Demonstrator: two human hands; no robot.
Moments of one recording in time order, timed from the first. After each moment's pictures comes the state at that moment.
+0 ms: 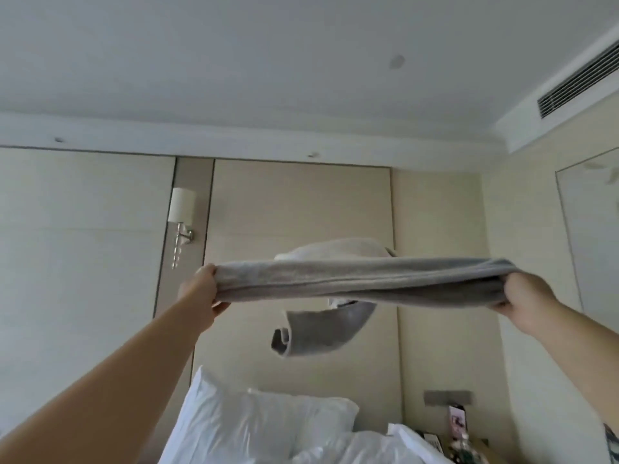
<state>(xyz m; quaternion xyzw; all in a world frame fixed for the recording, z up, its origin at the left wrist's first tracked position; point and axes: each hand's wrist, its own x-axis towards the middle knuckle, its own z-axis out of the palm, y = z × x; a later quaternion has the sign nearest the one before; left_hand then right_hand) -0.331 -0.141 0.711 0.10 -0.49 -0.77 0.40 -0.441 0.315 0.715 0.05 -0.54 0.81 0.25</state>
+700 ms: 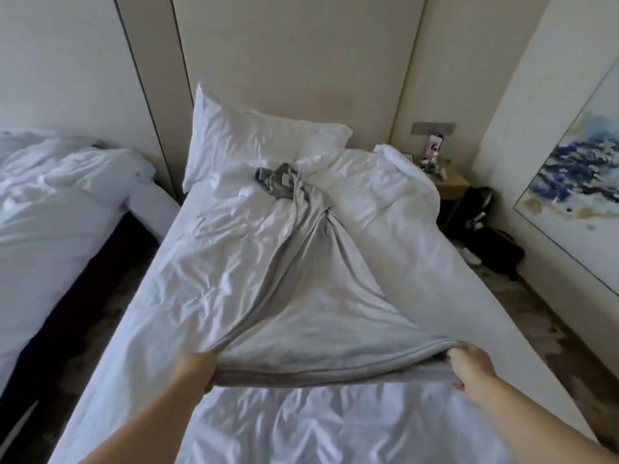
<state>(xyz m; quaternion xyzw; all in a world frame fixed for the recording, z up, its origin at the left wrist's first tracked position) -0.070 -0.128 0.129 0.53 -0.67 -0.52 -0.03 -0.177 0.299 0.175 -0.32 -0.81 0.48 -0.07</state>
